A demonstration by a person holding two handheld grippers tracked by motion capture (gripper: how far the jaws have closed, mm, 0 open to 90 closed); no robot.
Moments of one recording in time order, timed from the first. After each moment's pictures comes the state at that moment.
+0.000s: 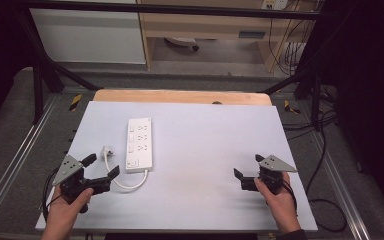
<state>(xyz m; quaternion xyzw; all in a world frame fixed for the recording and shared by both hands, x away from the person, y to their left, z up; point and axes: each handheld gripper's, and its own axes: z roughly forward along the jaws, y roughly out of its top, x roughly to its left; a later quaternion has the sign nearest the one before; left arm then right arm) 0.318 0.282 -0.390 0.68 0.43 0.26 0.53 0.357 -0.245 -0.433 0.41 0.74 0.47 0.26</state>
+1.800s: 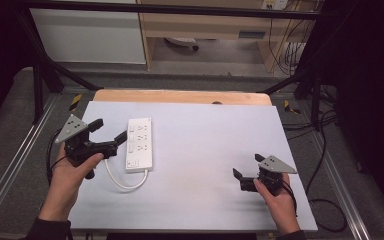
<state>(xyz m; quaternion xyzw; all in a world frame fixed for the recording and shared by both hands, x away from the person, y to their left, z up) 0.371 0.257 -0.308 0.68 0.40 0.27 0.55 0.353 -0.241 -0.428 0.40 0.73 0.48 0.27</state>
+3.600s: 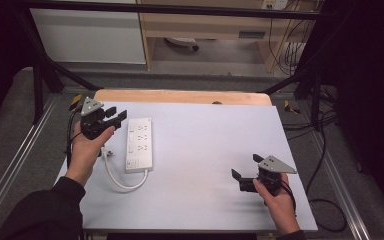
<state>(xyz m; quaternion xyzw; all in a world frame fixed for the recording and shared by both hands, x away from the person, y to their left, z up) 0.457 0.258 -0.336 0.69 0.46 0.29 0.48 0.352 -0.238 -0.427 0.39 0.73 0.49 0.26</state>
